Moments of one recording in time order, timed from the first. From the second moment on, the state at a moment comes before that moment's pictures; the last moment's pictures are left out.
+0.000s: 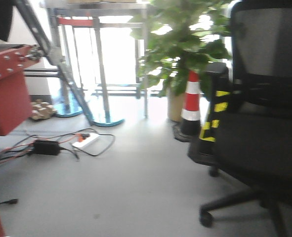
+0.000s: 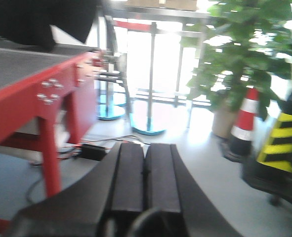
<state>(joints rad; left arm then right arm) -0.01 -0.01 0.03 0.00 0.01 -0.04 0.31 0.15 -0.55 -0.15 0.67 0.24</state>
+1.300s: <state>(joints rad) -0.01 -0.01 0.03 0.00 0.01 -0.04 0.31 0.15 -0.55 -0.15 0.67 0.24</state>
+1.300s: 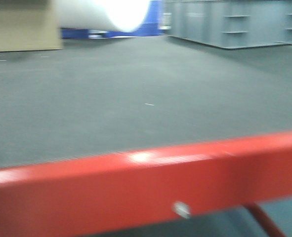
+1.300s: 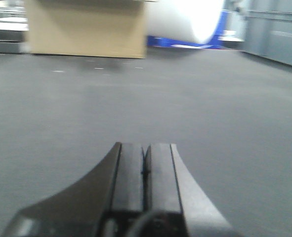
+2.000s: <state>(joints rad) -0.01 -0.01 0.03 0.00 0.01 -0.04 0.31 0.15 -0.55 -0.15 0.67 0.24</state>
